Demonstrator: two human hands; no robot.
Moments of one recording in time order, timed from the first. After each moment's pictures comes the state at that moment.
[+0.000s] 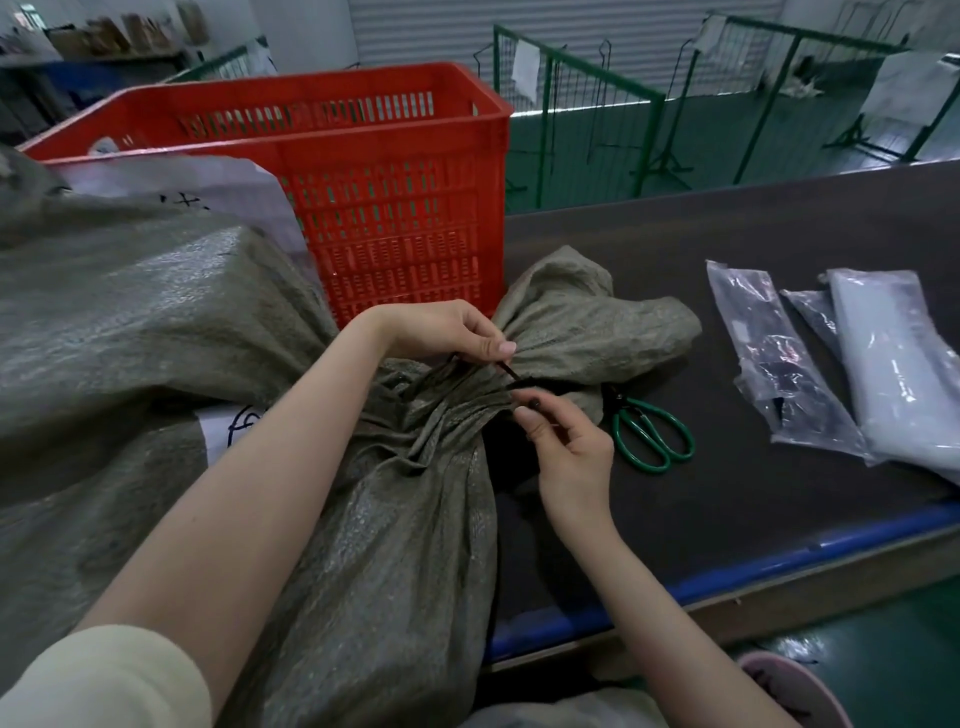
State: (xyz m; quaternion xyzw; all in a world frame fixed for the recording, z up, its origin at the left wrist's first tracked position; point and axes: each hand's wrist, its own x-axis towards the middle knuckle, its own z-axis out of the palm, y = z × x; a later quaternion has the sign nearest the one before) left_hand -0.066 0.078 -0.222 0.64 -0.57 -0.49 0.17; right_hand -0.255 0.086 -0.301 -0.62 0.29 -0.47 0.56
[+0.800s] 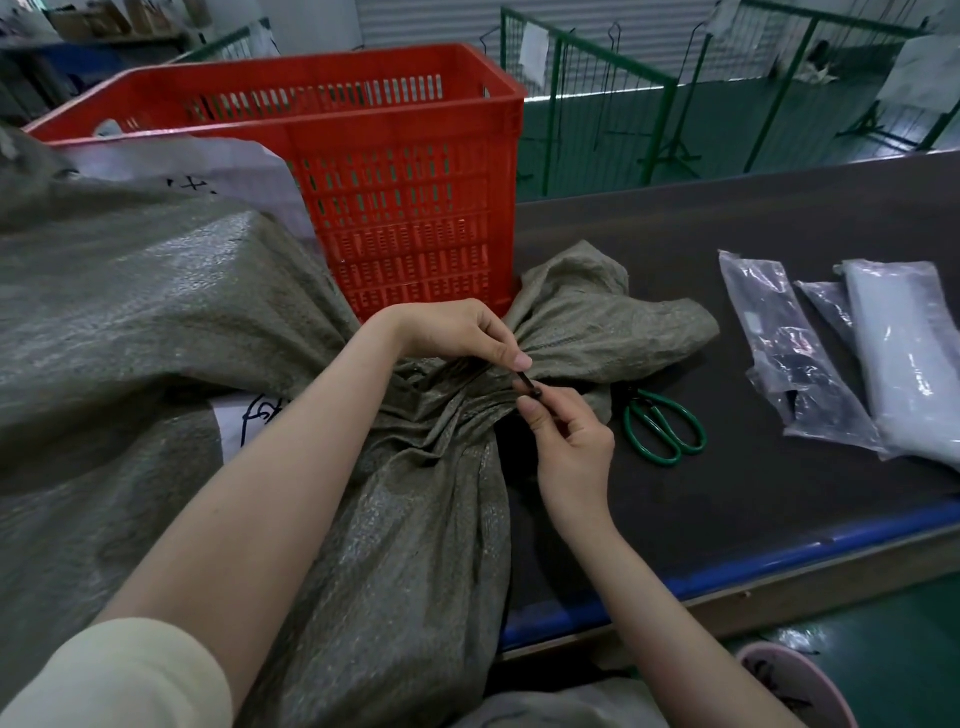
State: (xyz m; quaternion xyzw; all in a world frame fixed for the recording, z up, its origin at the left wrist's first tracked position) left_hand -0.074 0.081 -0.223 0.66 -0.58 -0.44 0.16; right_hand -0.244 0.089 -0.311 -0.63 0.30 -0.49 0.53
